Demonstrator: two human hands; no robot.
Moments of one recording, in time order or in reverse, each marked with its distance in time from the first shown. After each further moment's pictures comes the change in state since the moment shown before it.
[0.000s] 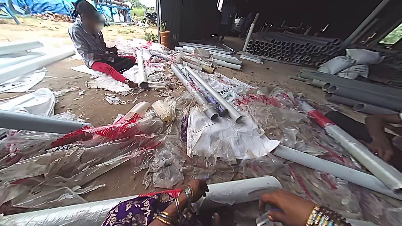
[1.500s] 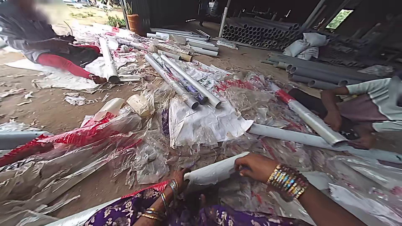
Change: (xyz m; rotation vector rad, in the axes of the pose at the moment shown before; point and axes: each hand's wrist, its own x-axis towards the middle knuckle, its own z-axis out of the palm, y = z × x) left_hand 0.015 -0.015 0.018 0.145 0.115 -0.118; right_hand -0.003 0.008 -0.014 0.026 0.213 0.009
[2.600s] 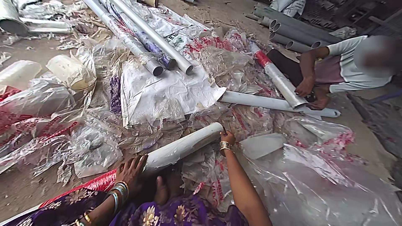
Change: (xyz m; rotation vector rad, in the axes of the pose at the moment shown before) left_hand 0.008 -0.005 0.062 0.447 0.161 -0.070; right_hand 0.186 0.260 0.200 0.870 0.858 0.947
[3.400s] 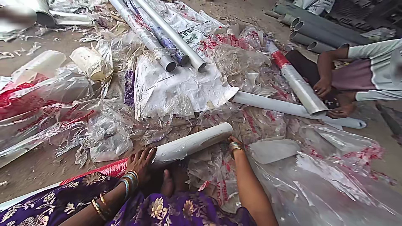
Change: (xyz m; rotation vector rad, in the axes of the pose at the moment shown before) left_hand -0.001 0.004 -0.007 -0.015 -0.072 -0.029; right_hand -0.010 0.004 0.011 0.633 -0.058 0.393
